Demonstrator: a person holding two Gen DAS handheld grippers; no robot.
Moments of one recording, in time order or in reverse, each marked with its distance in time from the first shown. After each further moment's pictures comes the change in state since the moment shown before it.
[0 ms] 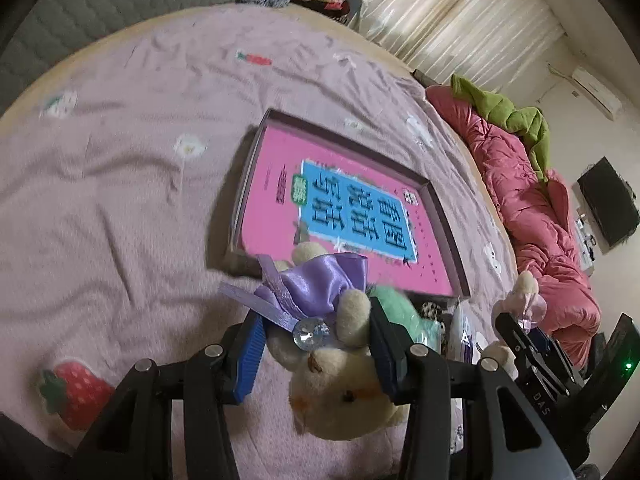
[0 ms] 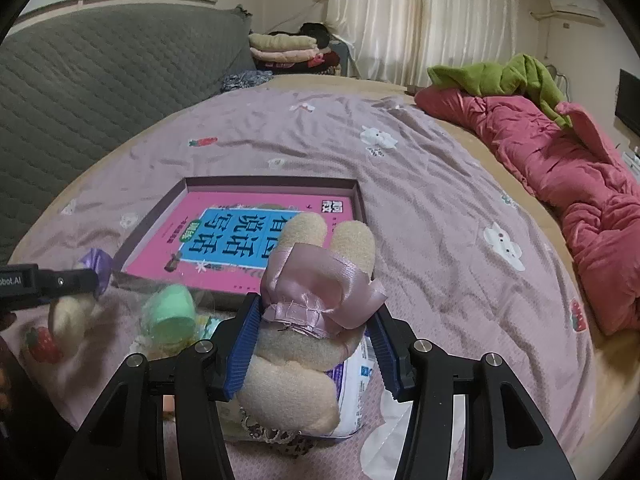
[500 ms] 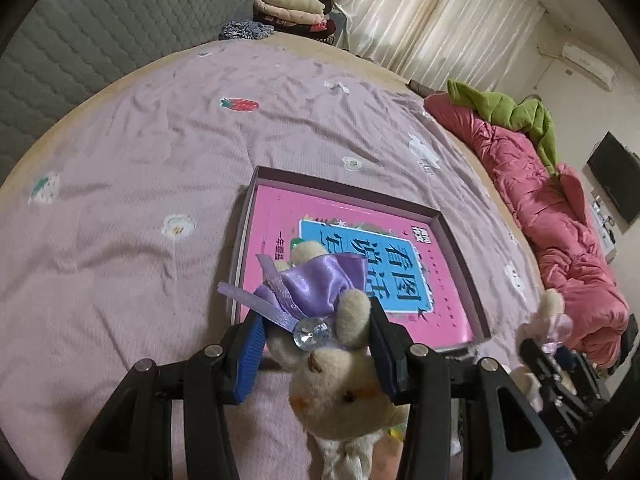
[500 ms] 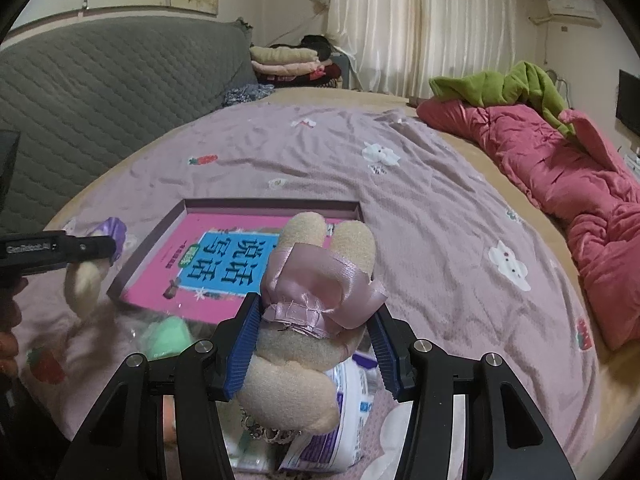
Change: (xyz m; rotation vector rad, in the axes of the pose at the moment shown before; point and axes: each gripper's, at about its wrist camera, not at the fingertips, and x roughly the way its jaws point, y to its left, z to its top) left arm 0.019 -0.022 0.048 0.106 -0.071 0.085; right arm 0.010 -0.005 0.020 0.011 -0.056 0.016
